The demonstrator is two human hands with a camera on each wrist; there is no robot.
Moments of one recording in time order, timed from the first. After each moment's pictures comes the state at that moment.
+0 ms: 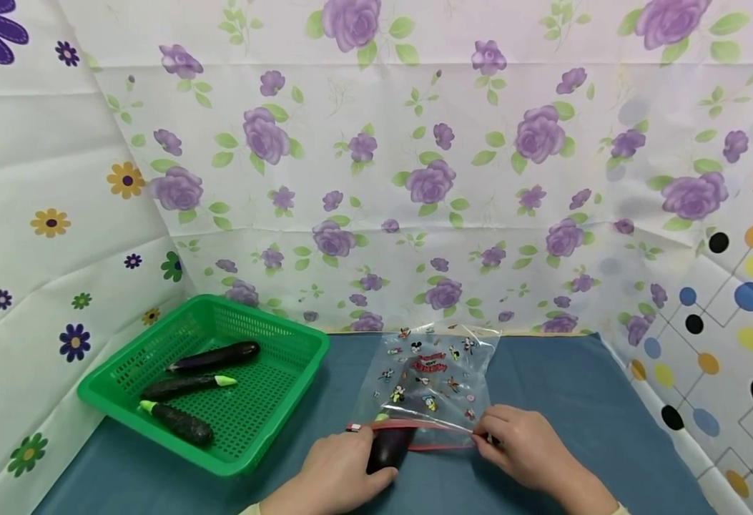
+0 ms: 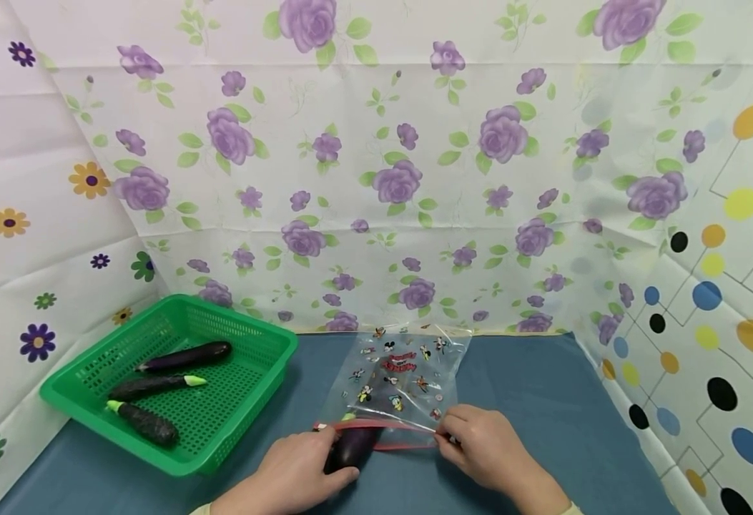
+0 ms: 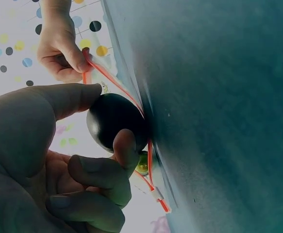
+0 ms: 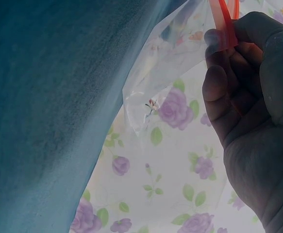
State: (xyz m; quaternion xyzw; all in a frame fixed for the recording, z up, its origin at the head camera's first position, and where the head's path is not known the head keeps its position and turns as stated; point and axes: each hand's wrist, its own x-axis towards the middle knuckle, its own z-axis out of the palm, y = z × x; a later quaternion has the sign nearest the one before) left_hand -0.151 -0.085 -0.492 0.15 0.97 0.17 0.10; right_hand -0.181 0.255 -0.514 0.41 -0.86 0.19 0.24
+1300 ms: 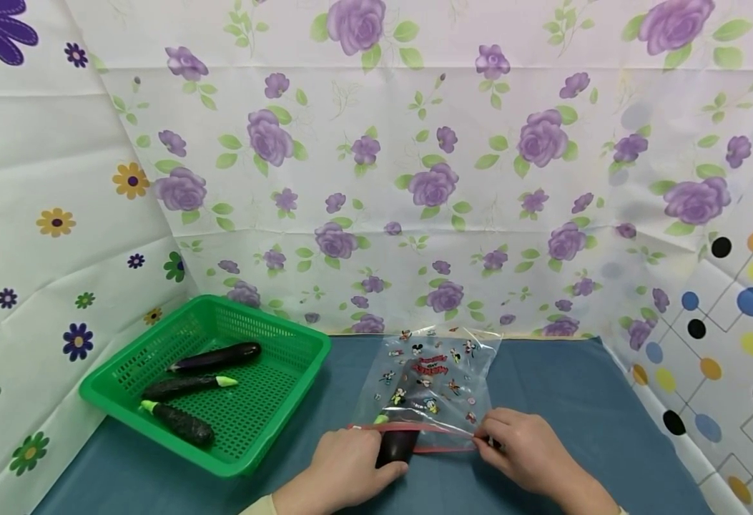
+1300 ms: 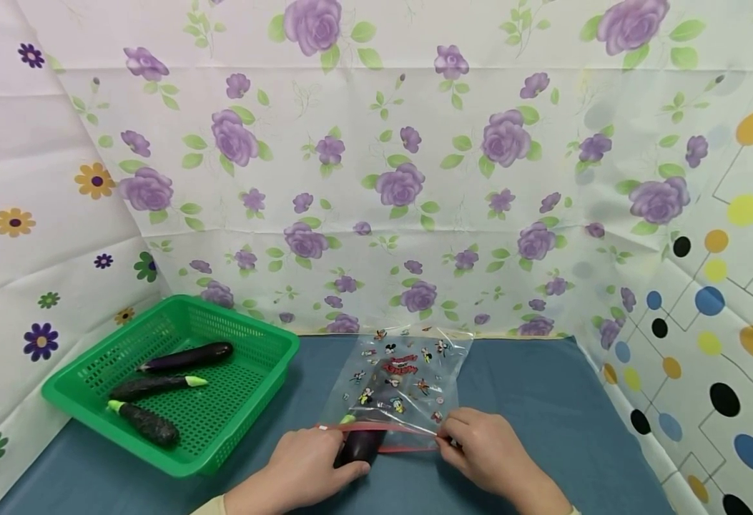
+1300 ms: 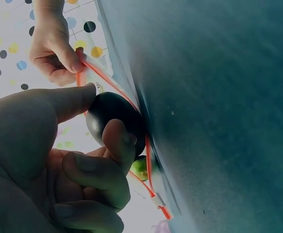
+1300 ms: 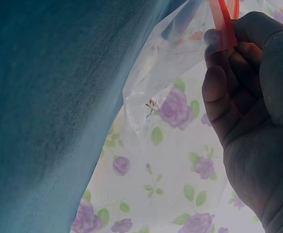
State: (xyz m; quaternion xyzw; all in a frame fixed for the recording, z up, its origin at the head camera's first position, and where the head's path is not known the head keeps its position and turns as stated) left_hand -0.159 -0.077 -0.496 0.18 0.97 0.13 0.04; right_hand -0.183 0.256 -0.515 0.41 -0.86 0.19 0.24
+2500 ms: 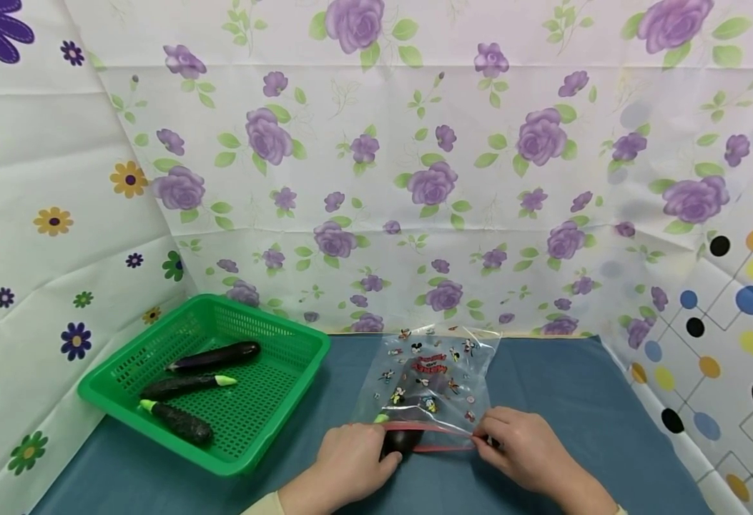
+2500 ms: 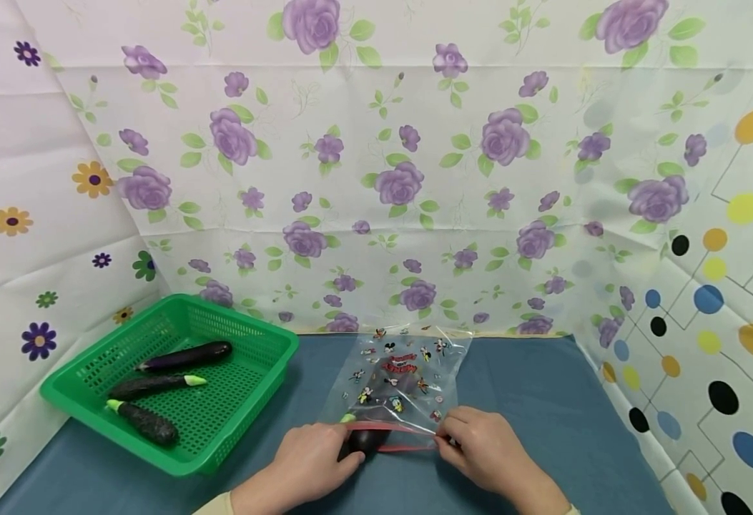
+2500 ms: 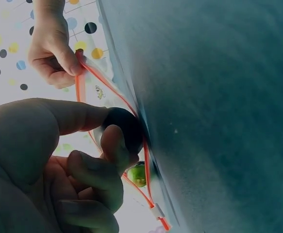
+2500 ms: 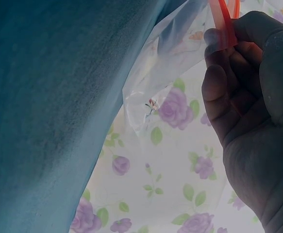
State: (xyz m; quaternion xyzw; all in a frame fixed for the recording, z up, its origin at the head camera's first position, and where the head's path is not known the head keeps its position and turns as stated) left_hand -0.160 -0.070 -0.497 0.19 0.97 0.14 -0.01; right_hand -0.182 0.255 -0.515 0.41 -0.86 0.19 0.25
